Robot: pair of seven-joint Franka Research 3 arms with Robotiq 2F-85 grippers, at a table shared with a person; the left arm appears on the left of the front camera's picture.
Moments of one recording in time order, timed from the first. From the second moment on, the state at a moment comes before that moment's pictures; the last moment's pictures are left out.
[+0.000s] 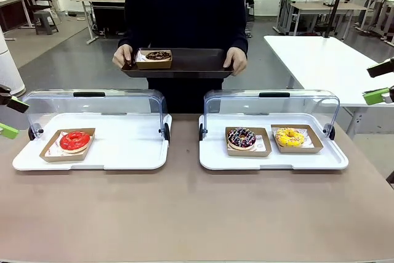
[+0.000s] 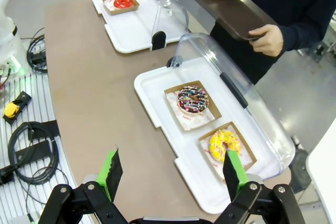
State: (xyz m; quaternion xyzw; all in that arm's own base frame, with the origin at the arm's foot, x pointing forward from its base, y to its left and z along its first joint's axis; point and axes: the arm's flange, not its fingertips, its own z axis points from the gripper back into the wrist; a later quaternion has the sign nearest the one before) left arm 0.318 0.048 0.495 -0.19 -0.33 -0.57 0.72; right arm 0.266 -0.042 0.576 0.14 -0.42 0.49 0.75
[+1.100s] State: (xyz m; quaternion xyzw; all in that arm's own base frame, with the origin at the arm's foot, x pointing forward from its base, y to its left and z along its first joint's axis) left arm 0.315 0.080 0.517 -0.17 -0.42 -0.52 0.73; right arm 0.266 -0.042 0.576 0.14 -0.42 0.49 0.75
